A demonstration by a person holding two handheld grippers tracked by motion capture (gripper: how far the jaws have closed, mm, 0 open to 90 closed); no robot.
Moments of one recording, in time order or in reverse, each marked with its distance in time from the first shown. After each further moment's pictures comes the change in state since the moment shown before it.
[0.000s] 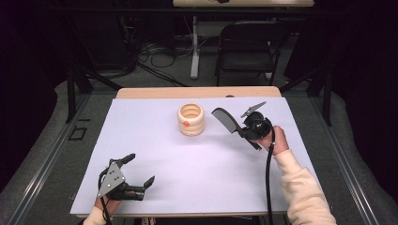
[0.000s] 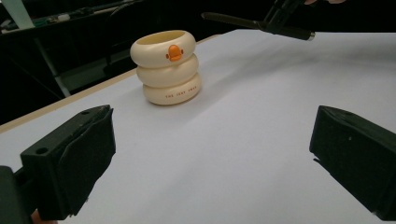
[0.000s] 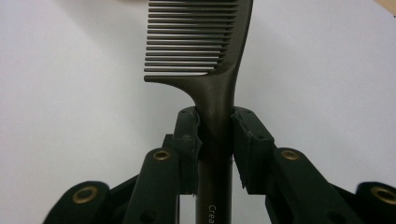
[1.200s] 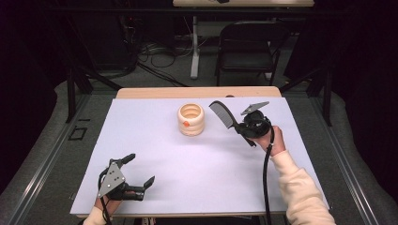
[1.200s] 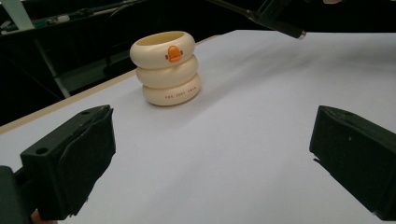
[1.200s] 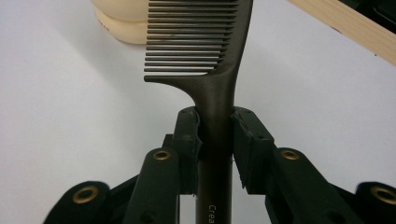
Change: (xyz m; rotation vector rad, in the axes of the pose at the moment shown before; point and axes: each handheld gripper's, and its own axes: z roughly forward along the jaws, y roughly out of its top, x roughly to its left) left arm 0.000 0.000 0.000 -0.001 -0.002 0.007; right arm 0.006 0.005 -0.007 -0.131 -0.004 0.019
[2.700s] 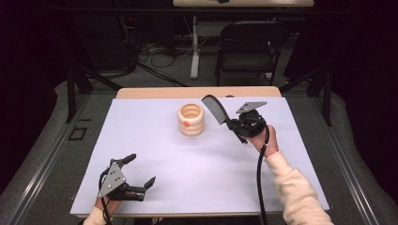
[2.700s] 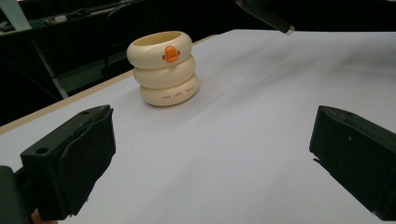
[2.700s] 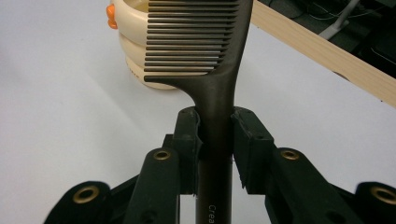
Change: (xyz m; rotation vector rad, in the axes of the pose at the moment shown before) left arm -0.001 0.000 0.001 0.002 -0.008 0.003; right arm 0.020 0.016 -0.005 -0.131 0.021 -0.010
